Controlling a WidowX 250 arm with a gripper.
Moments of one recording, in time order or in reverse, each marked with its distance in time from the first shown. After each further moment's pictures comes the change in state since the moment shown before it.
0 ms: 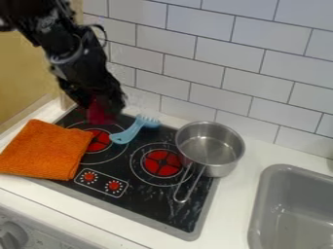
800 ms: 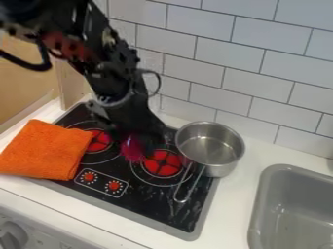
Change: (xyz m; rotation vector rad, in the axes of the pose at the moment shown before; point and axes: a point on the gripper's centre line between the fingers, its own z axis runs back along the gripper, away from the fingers) arm -0.025 -0.048 -0.022 0.047 0.060 0.003
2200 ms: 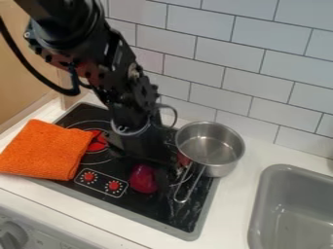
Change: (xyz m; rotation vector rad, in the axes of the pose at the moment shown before) arm -0.020 -0.020 -0.020 -0.043 0.136 -0.039
